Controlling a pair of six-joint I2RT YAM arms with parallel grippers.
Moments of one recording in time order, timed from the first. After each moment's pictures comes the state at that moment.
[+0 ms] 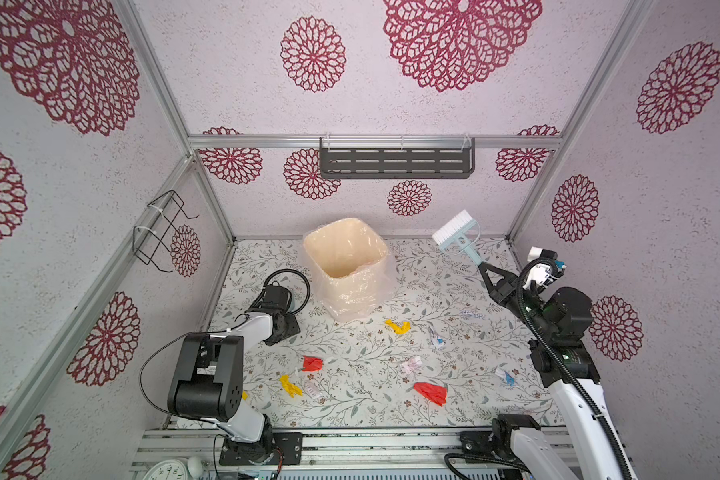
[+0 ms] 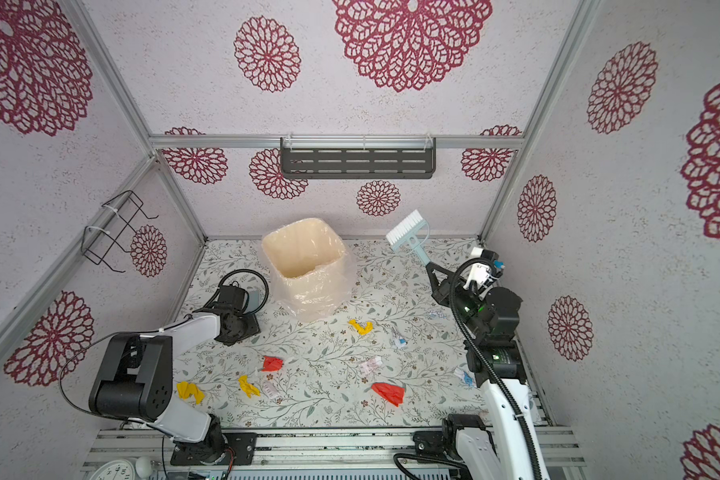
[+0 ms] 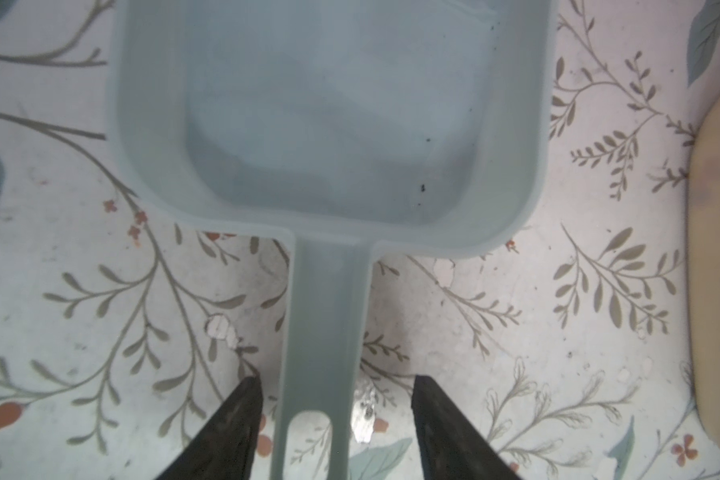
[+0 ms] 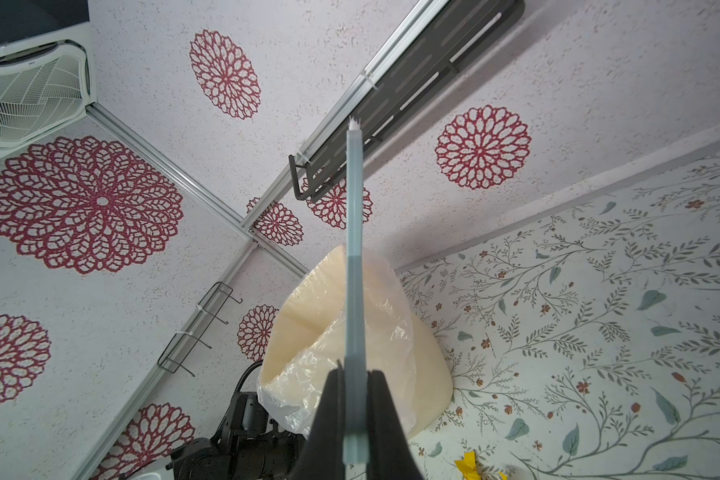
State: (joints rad) left arm -0.08 1.59 0.79 -0.38 -0.11 -0.51; right arm 0.00 0.76 0.80 -0.02 -0.52 0.81
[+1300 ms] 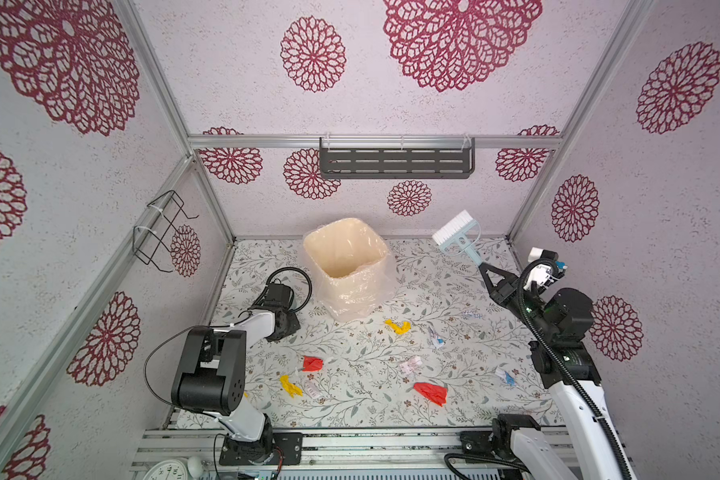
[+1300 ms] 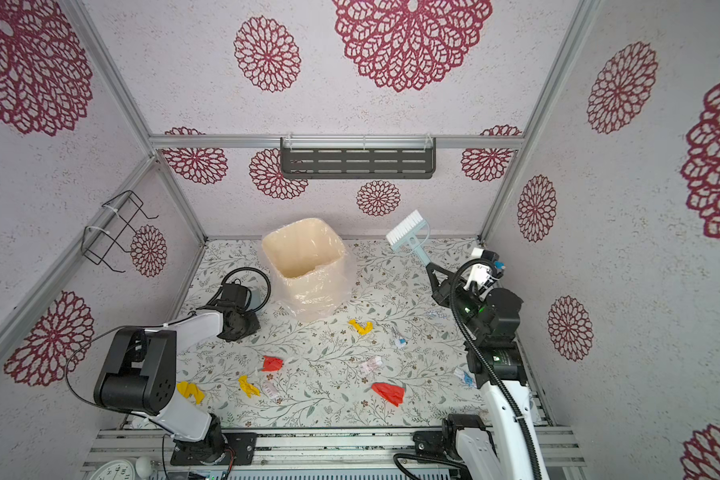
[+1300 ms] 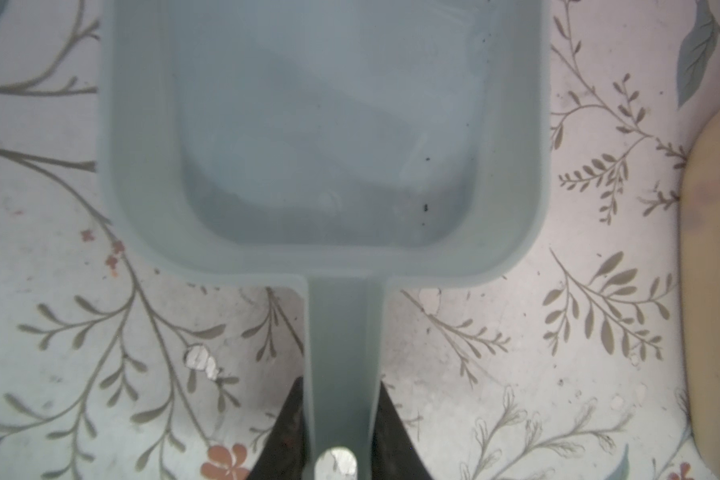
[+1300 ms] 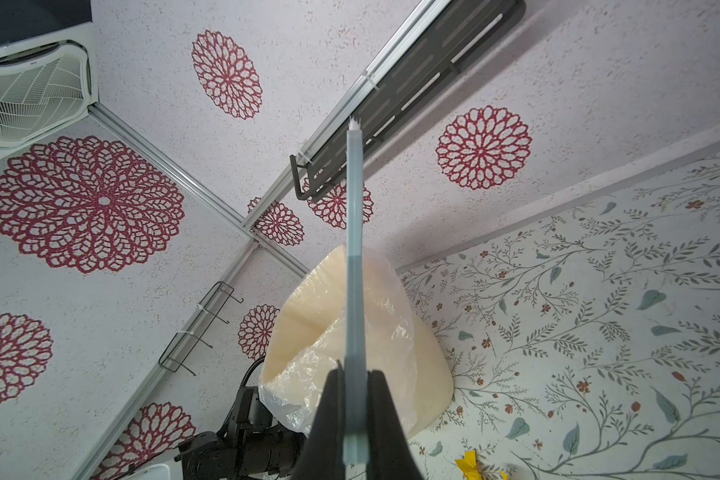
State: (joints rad) left arm -0.09 1.63 0.81 -0.36 -0.12 -0.51; right arm 0.00 0.75 0.80 -0.03 -0.52 0.81
